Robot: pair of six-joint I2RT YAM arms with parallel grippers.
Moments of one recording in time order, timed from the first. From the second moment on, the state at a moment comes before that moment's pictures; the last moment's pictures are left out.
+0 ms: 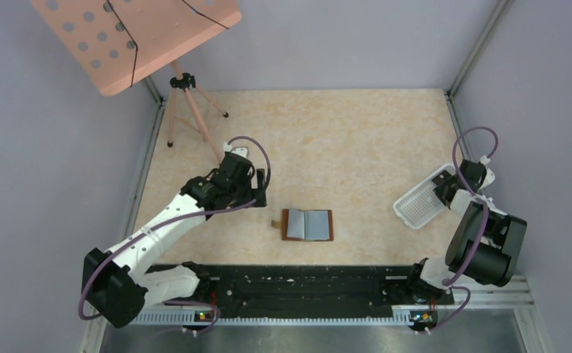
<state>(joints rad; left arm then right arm) -0.60 1.13 0.91 -0.71 -0.17 -0.55 -0.44 1.41 0.59 -0.01 0.05 0.53</state>
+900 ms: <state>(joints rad) -0.60 1.17 0.91 -0.71 -0.17 -0.55 -0.44 1.46 0.61 0.06 0.11 0.50</state>
